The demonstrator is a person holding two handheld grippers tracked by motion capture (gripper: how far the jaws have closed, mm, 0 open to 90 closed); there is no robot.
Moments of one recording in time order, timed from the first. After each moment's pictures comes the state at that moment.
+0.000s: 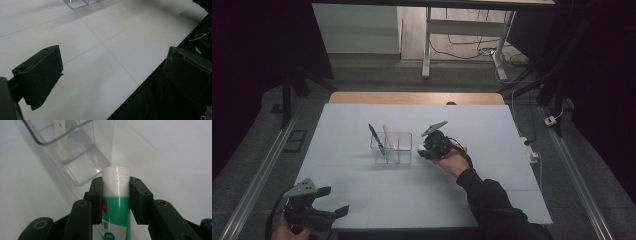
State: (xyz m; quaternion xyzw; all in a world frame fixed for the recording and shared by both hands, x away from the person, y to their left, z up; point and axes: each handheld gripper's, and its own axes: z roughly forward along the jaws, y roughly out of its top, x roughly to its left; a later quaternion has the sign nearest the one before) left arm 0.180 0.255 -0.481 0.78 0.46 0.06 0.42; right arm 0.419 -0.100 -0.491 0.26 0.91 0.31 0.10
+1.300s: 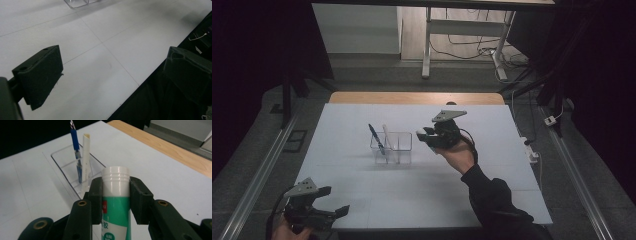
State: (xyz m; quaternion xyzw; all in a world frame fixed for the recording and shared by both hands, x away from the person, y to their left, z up) left arm 0.181 0.255 -0.481 0.78 0.46 0.06 0.42; right arm 0.402 -0.114 -0.420 0.25 0.84 0.46 0.12
